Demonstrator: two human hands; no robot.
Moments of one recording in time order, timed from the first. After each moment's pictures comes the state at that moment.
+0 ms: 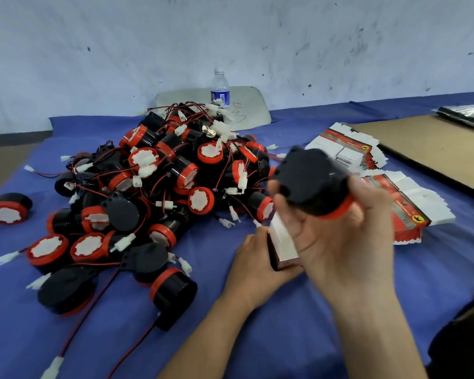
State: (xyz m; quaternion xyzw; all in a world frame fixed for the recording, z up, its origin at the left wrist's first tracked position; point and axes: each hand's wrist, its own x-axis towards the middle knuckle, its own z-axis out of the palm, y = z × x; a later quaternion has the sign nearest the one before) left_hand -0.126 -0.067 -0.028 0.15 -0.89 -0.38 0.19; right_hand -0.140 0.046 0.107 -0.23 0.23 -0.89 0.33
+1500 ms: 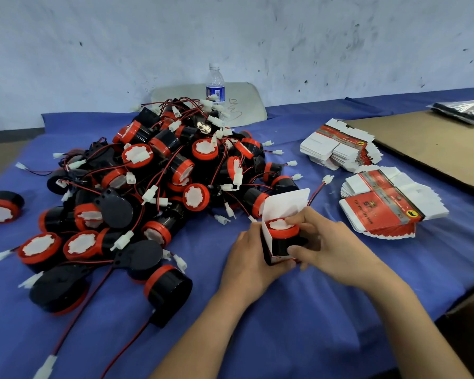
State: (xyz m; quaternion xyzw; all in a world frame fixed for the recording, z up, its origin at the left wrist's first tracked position) left_hand -0.126 -0.067 -0.027 0.18 -0.88 -0.40 0.20; right_hand -0.213 0.071 0.037 -0.44 0.81 -0.37 0.15
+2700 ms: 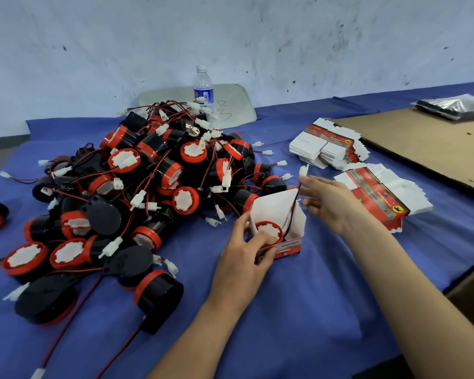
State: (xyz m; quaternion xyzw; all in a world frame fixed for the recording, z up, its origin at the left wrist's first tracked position) left_hand -0.117 -0.060 -0.022 0.12 -0.89 -0.32 0.30; right_hand -0.282 0.041 0.049 -0.09 0.64 -0.72 0.25
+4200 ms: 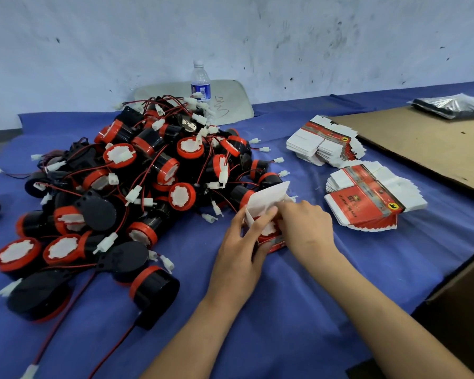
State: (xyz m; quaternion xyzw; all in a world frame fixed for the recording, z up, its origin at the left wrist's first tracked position) left_hand -0.121 -0.062 -0.028 0.07 -0.87 -0.36 0.33; right_hand -0.224 0.026 0.025 -0.32 0.94 -0.04 -0.11
